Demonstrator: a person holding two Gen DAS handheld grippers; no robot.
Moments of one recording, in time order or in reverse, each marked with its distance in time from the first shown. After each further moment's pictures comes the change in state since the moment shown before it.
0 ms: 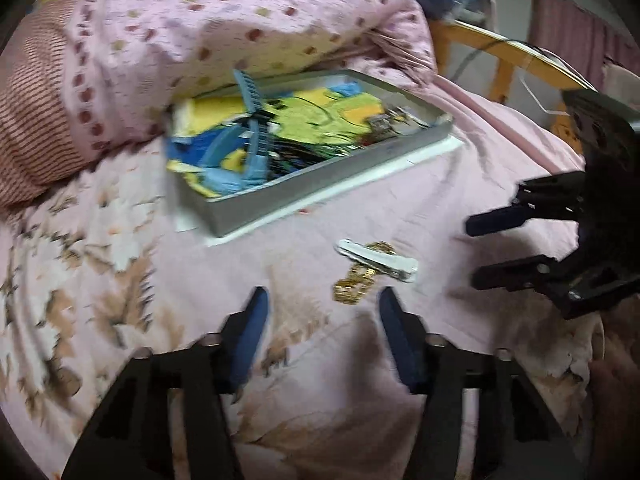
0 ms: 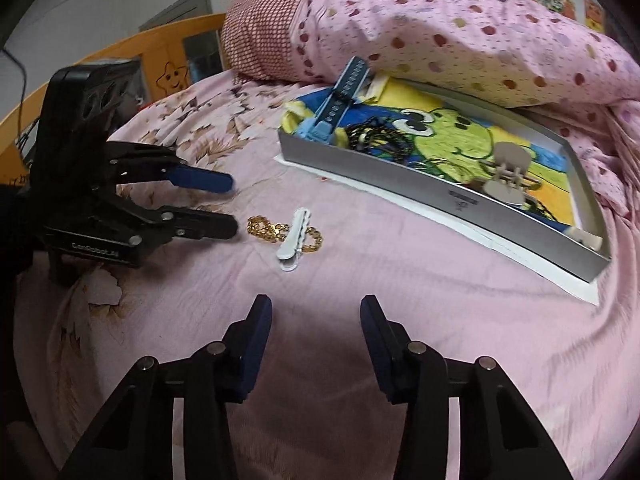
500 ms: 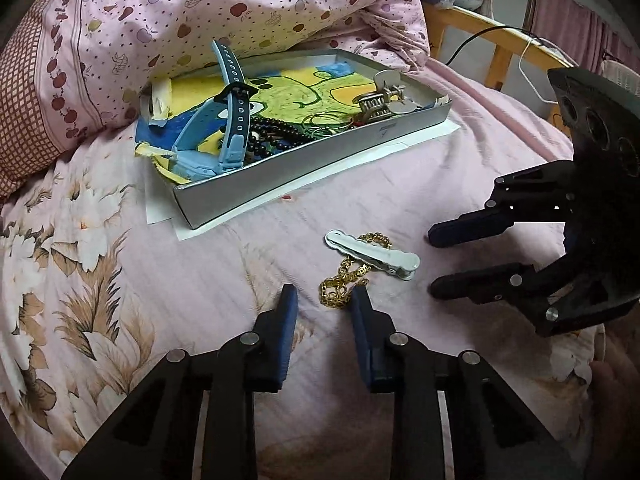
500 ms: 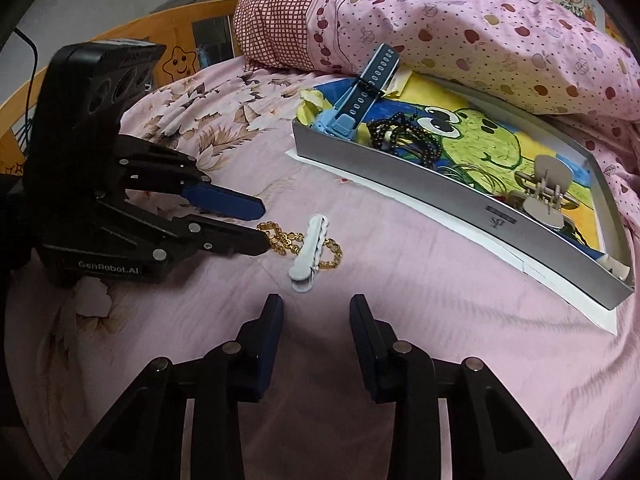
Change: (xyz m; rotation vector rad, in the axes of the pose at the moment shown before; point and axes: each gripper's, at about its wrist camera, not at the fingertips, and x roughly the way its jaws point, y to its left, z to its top) left arm 0.022 0.000 0.006 -0.009 0.060 -0.023; right arm 0.026 0.009 0.012 -0.040 0.027 0.011
